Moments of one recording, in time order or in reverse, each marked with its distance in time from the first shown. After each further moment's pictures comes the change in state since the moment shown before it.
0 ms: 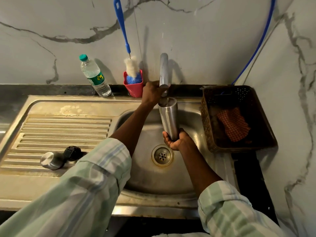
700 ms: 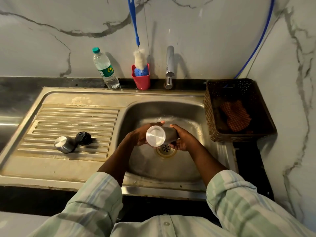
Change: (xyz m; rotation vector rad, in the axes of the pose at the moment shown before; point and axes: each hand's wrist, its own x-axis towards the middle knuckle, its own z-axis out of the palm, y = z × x) left_hand -0.152 -0.057 -0.041 -0.100 -0.464 -0.446; right_hand -0.030 0.024 -0.038 -0.882 0.037 -0.204
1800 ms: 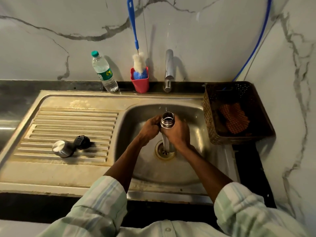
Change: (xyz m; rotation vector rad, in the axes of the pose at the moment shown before) left_hand 0.056 -0.017 0.002 0.125 0.143 0.298; right_hand -0.045 -0.002 0.036 -0.788 0.535 -0.969
